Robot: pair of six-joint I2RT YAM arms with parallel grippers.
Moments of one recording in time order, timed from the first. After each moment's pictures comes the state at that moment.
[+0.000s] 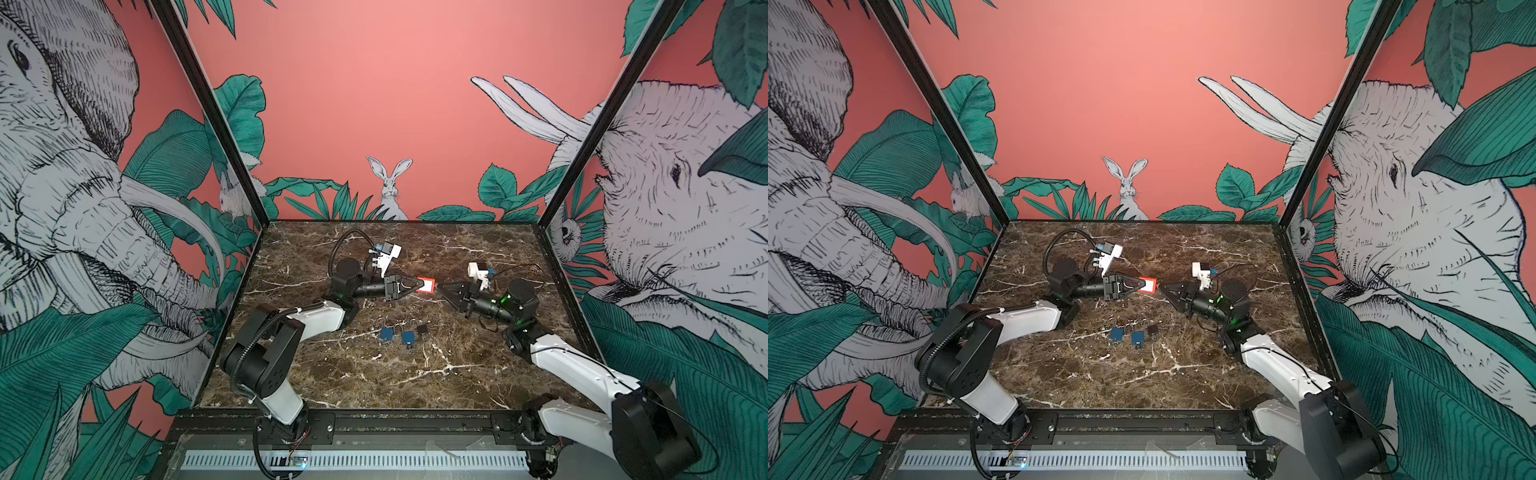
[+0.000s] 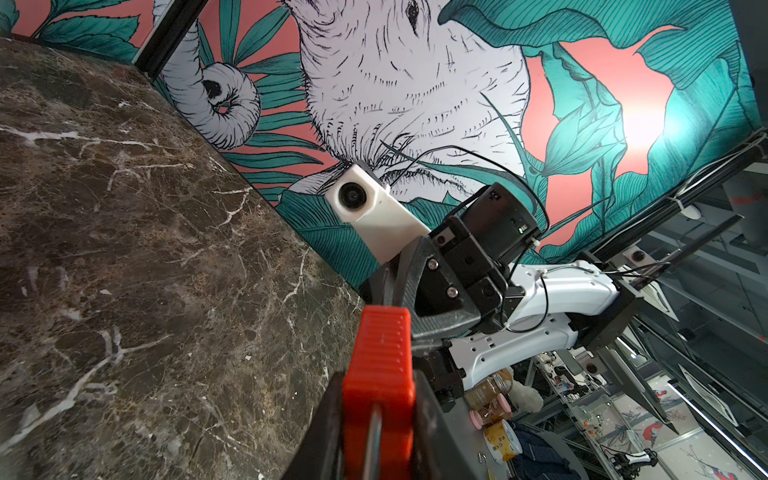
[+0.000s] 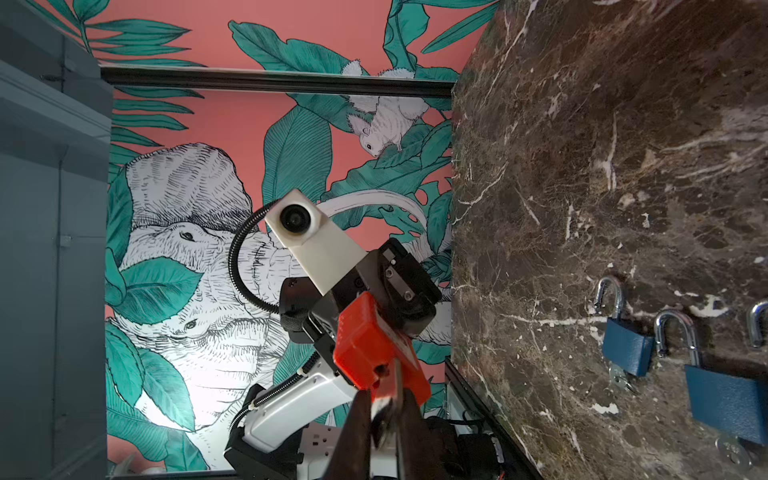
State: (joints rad) left arm -0.55 1.63 0.79 0.96 1.02 -0.91; right arm 0.41 1.14 0.51 0.59 -0.75 1.46
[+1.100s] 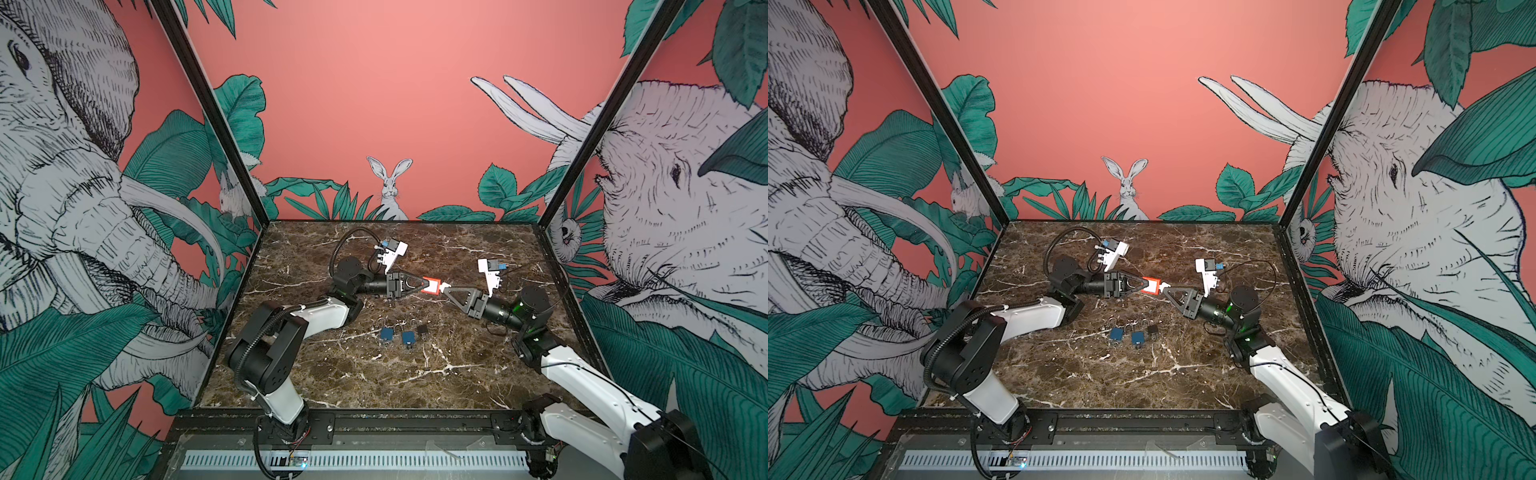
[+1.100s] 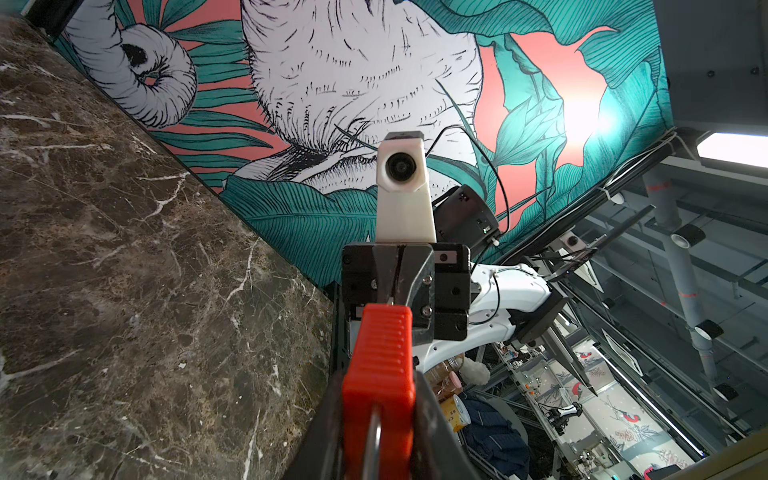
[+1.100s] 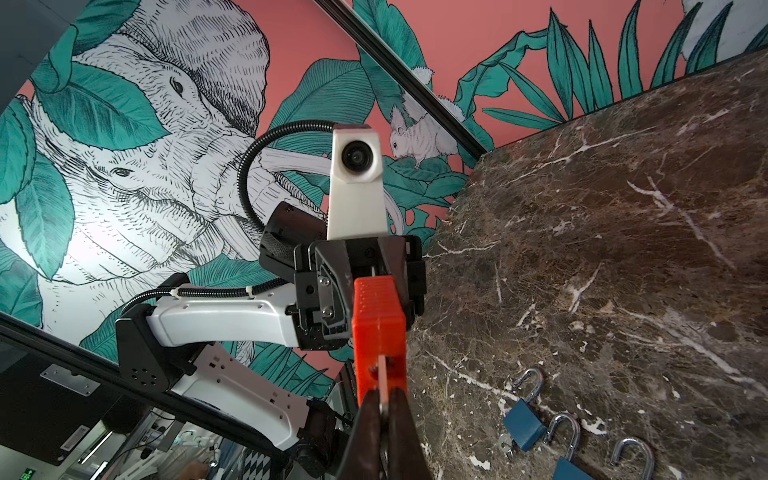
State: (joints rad) left arm -0.56 1.65 0.84 1.05 1.10 -1.06; right arm 0.37 0.99 0.47 0.56 -0.78 0.88
